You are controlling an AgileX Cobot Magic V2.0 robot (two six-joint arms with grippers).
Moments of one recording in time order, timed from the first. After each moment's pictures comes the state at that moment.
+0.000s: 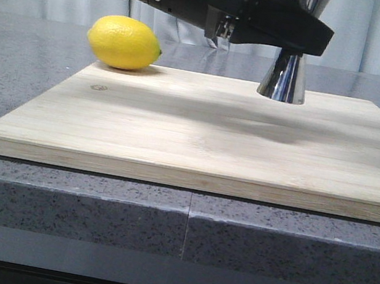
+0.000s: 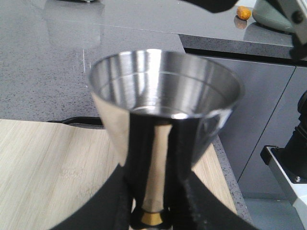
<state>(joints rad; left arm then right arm) -0.52 1.98 -1.43 -1.53 1.17 1.90 0.37 1.16 -0.92 -0.86 -0.02 0.14</state>
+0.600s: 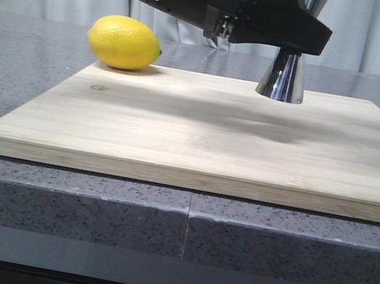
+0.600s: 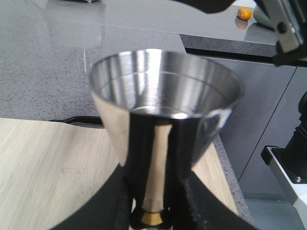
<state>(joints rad) -0.52 1.98 -1.43 -1.53 1.17 1.89 0.37 1.16 -0.92 -0.98 -0.02 0.14</state>
